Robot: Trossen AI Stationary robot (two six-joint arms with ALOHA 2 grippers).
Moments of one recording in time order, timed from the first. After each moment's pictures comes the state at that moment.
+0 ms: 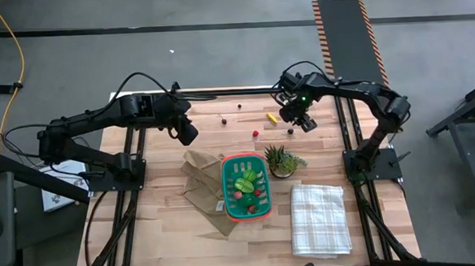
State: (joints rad) left arm 0.37 1.22 1.28 -1.09 -0.30 -0.34; right arm -0.68 1.67 1.16 -0.93 -0.16 -1.18
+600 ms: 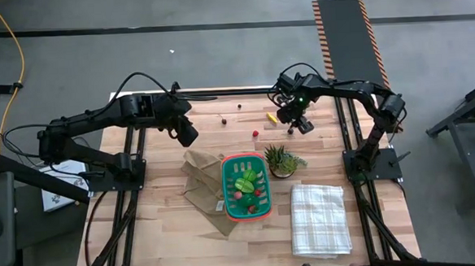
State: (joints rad) left arm 0.37 1.22 1.28 -1.09 -0.25 -0.35; right arm -0.68 1.73 1.16 -0.90 -0.23 -1.16
